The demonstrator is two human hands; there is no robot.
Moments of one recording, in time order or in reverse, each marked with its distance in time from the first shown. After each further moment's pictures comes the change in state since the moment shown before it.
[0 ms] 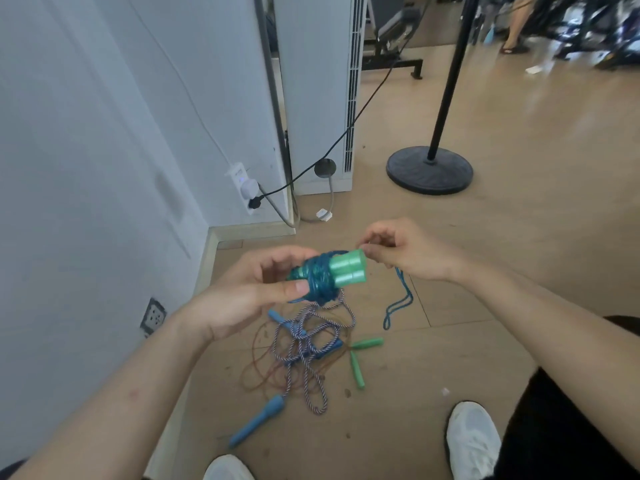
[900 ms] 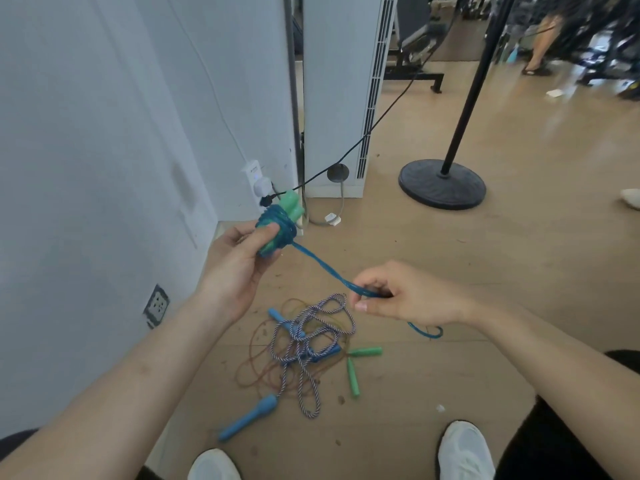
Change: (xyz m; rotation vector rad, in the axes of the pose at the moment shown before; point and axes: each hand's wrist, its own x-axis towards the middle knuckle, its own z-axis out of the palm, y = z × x) left_hand 0.015 0.004 -0.001 -0.391 0.857 0.000; right_hand -0.025 -0.028 0.019 -0.106 -0.360 -0.017
